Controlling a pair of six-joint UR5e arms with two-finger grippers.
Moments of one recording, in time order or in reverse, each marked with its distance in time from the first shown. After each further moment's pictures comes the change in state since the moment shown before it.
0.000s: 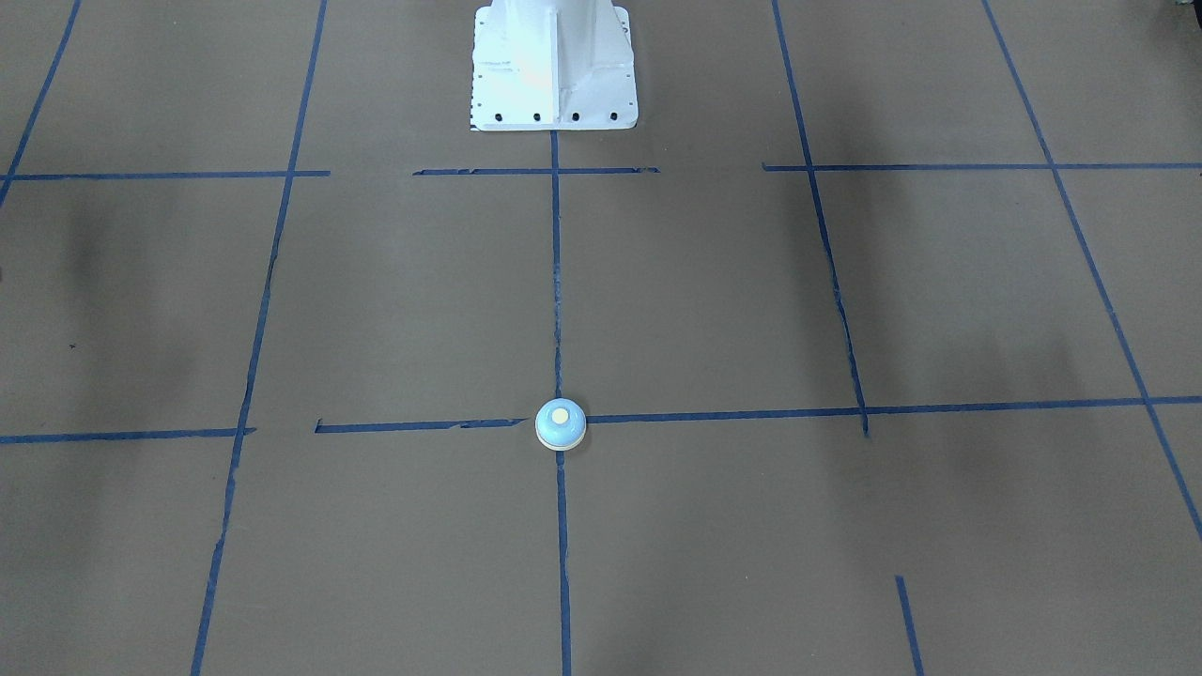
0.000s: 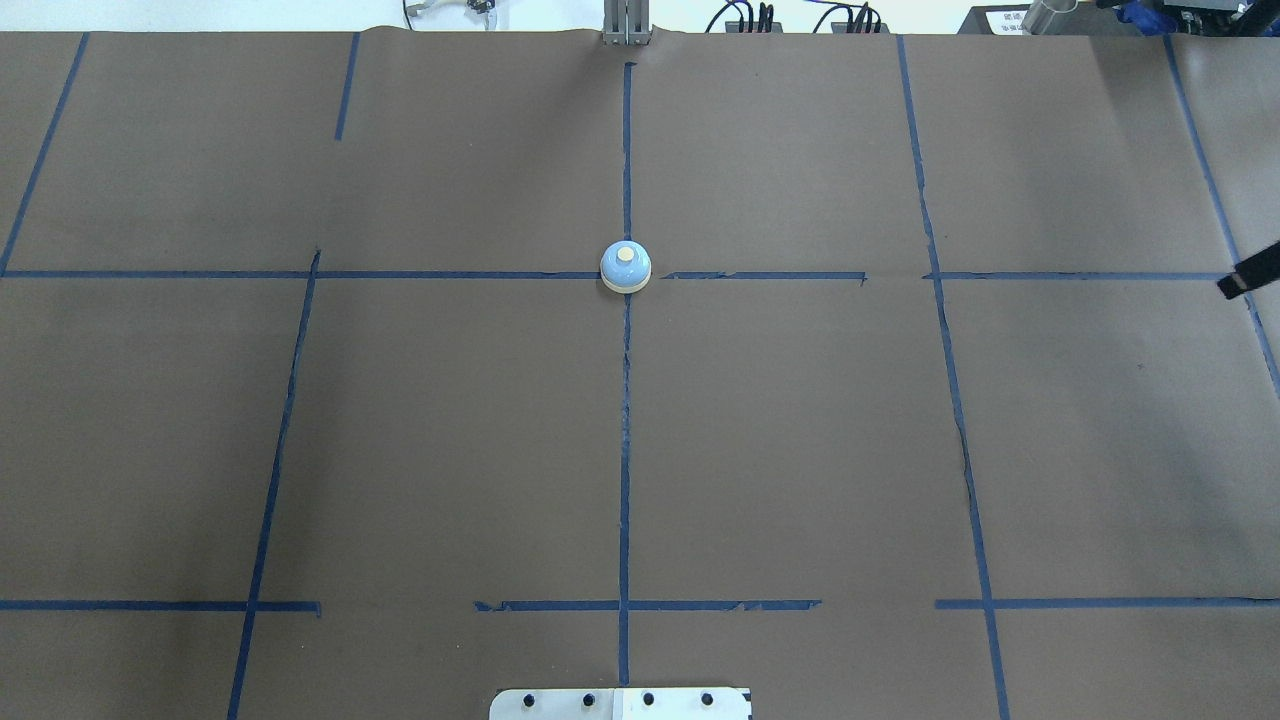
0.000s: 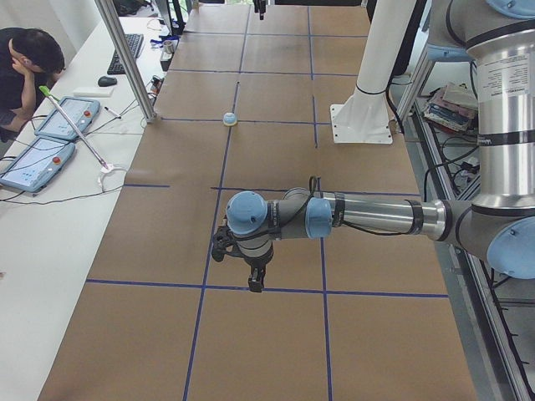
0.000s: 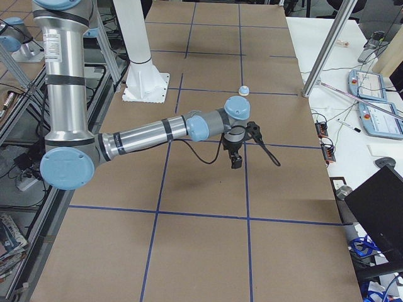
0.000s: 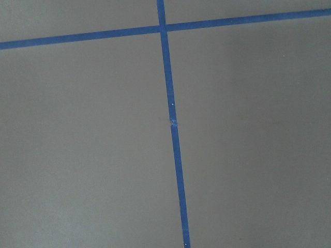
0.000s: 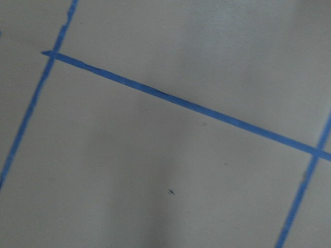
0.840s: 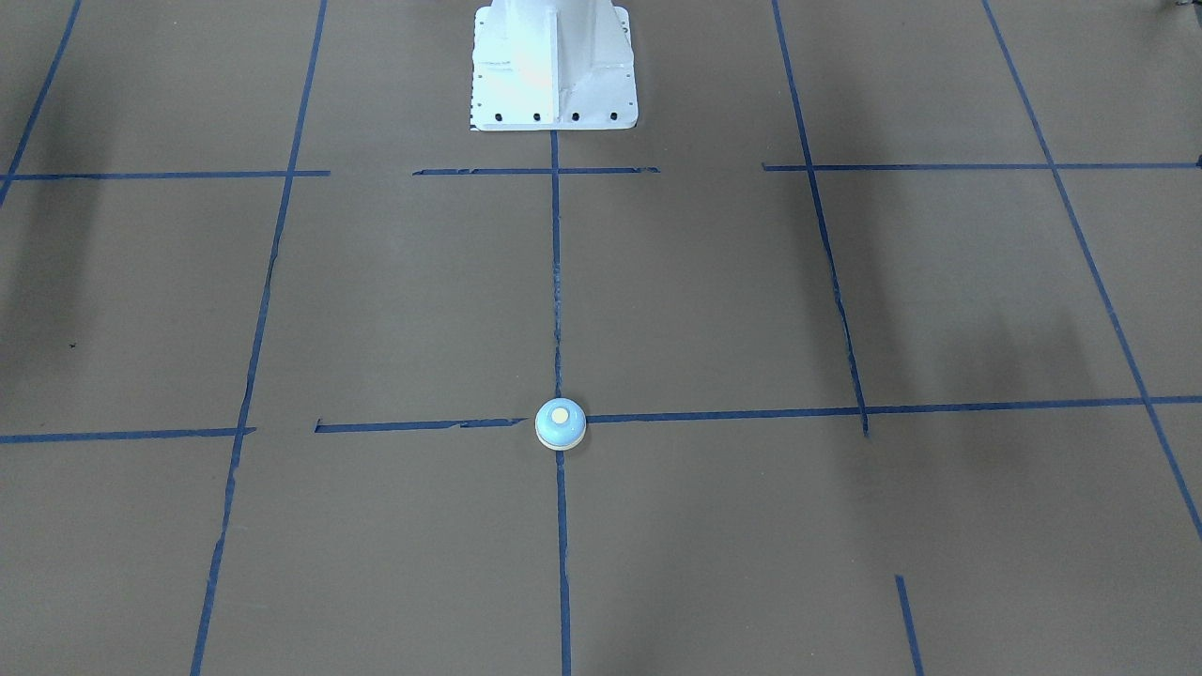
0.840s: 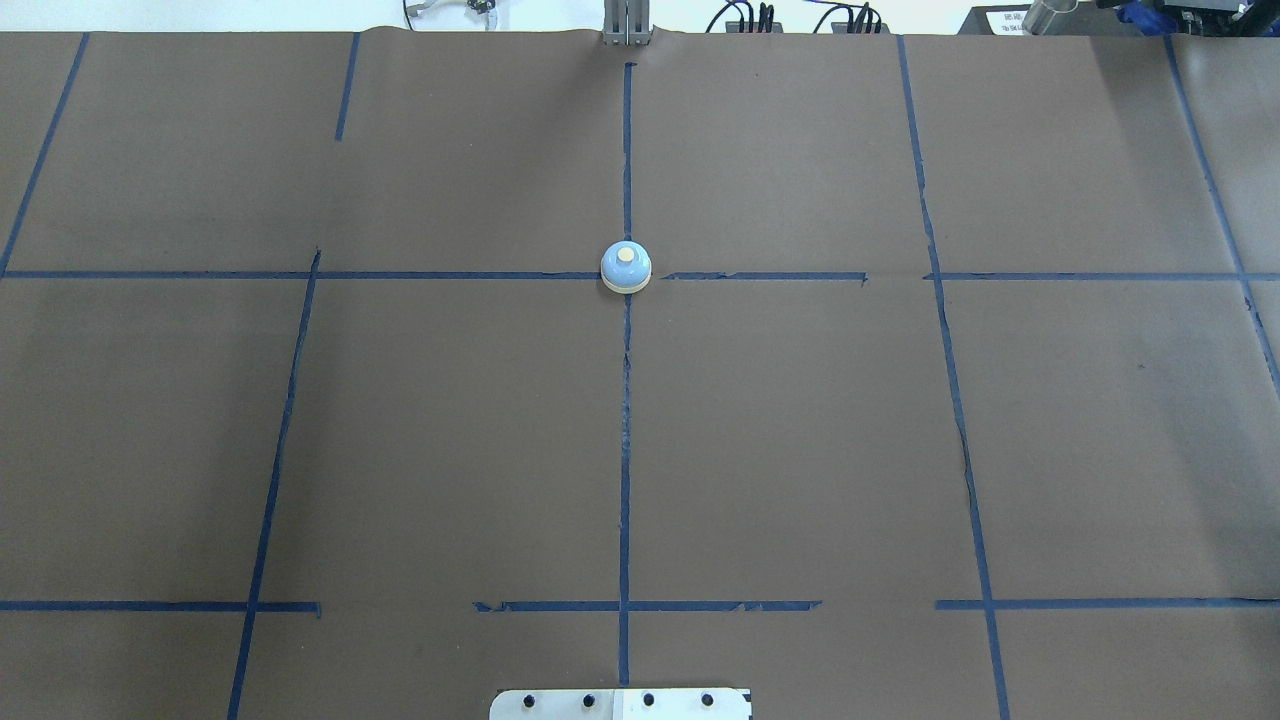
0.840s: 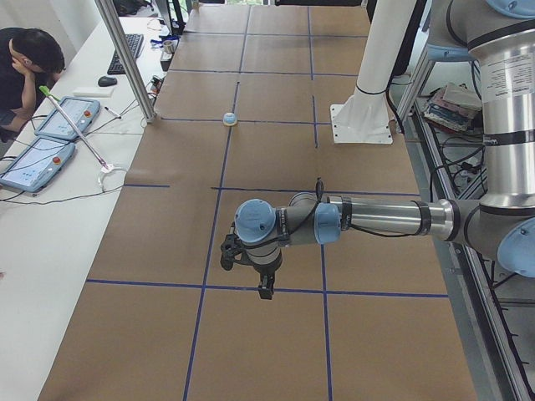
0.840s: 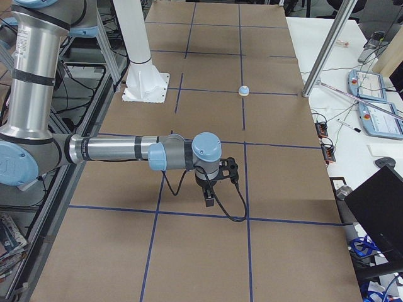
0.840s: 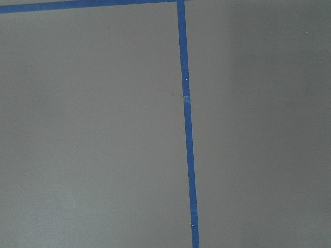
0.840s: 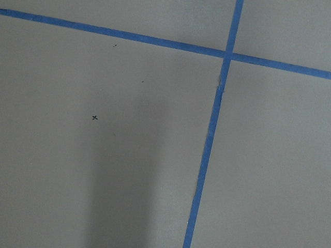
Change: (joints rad) left arm -0.001 0.038 -0.006 0.006 0.013 -0.003; right arm 0.144 -0.160 -0.015 0.003 0.025 -0.076
